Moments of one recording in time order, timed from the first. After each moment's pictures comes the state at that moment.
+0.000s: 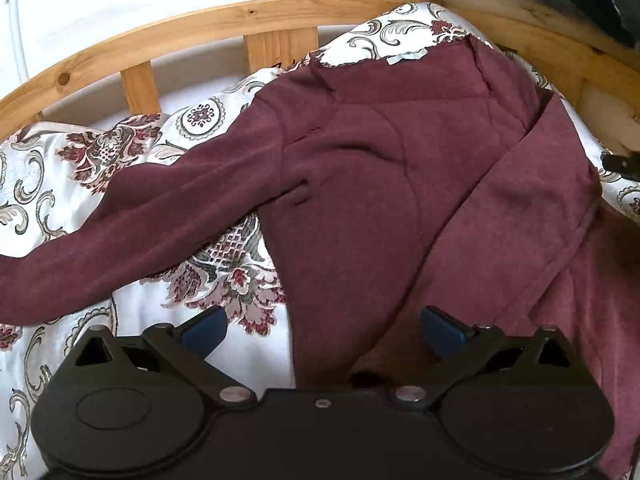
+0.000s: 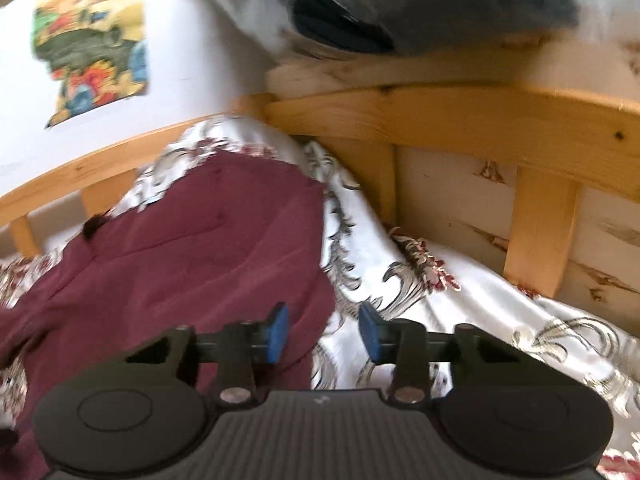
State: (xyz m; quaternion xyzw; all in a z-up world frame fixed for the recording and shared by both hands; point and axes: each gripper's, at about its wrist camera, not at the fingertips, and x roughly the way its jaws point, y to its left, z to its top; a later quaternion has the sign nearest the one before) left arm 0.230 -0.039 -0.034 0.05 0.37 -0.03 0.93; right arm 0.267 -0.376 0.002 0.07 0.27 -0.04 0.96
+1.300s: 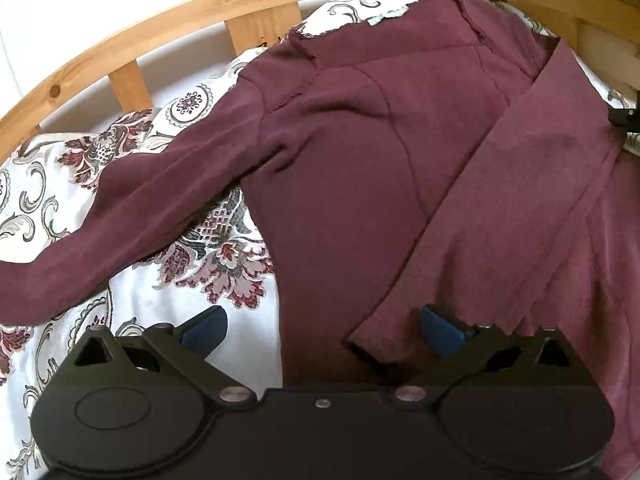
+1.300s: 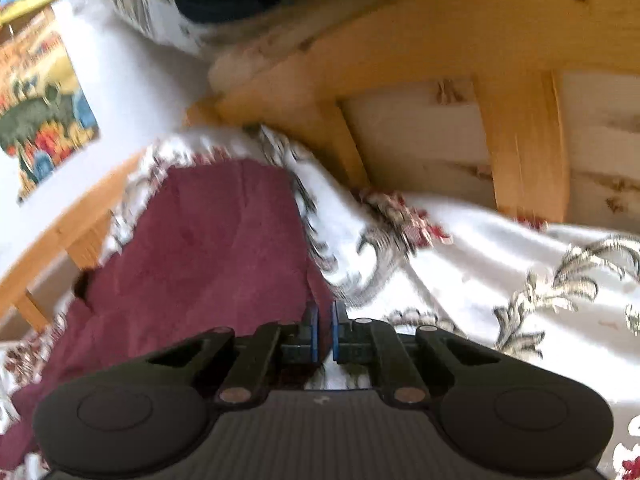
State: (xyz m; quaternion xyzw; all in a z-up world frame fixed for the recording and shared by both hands) left arm 0.225 -0.066 -0.053 0.11 0.40 -0.01 0.91; right arm 0.276 -0.402 -0.021 0.19 0.29 -0.05 0.94
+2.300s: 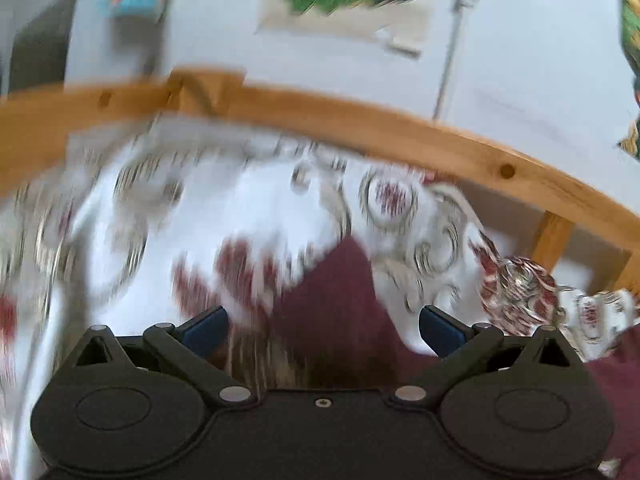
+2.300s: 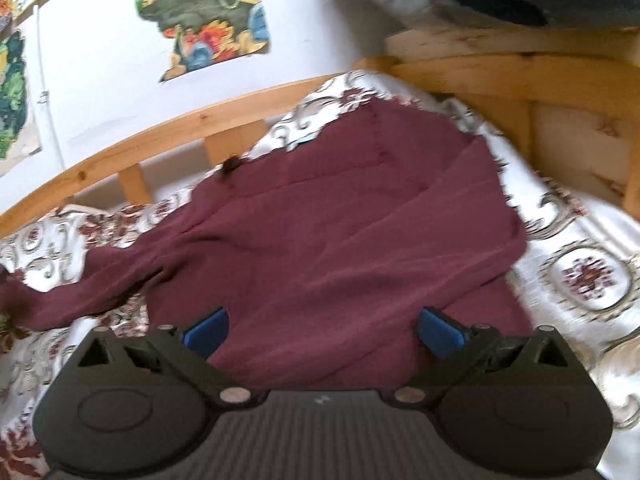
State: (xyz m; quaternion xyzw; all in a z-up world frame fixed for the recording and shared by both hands) left arm 0.207 0.240 0.009 -0.13 0.19 0.33 0.91; right arm 0.198 -0.269 -0.013 0.06 0.29 0.11 0.95
